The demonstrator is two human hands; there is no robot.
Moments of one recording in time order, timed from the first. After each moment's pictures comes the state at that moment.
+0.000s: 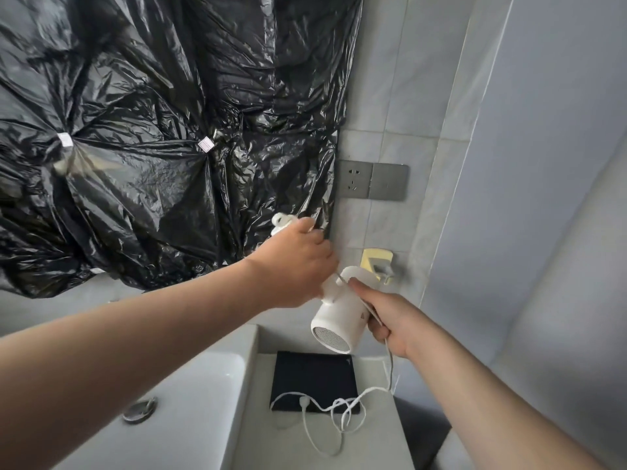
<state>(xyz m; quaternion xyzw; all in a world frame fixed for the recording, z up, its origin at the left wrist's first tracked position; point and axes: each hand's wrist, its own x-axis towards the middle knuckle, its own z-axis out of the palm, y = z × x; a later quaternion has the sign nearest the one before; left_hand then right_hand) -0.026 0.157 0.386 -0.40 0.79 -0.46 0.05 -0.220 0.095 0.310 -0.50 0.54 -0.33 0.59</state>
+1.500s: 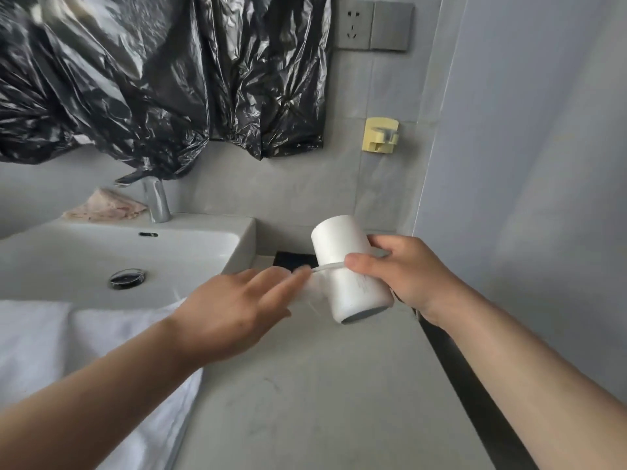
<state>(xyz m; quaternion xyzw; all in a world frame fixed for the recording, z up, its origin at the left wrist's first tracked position) -0.045 0.300 0.026 -0.42 0.81 -0.35 -0.21 -0.293 0.214 0.080 -0.73 0.38 -0.37 0.44</state>
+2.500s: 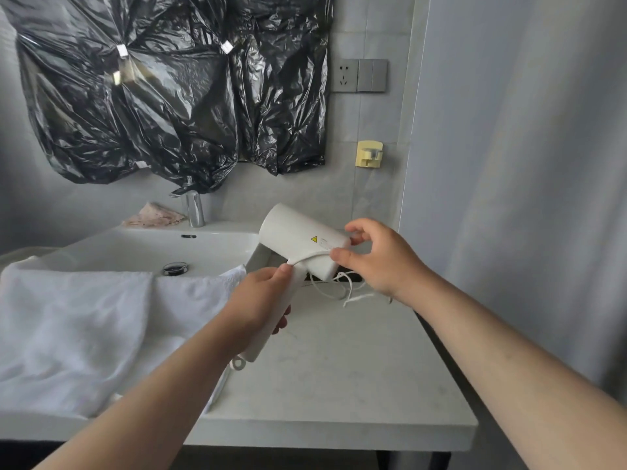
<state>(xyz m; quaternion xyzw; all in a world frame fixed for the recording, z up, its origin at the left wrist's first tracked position) -0.112 0.425 0.035 -0.63 0.50 0.31 -0.51 -0.300 0.347 0.087 -0.79 0.40 -0.40 0.24</state>
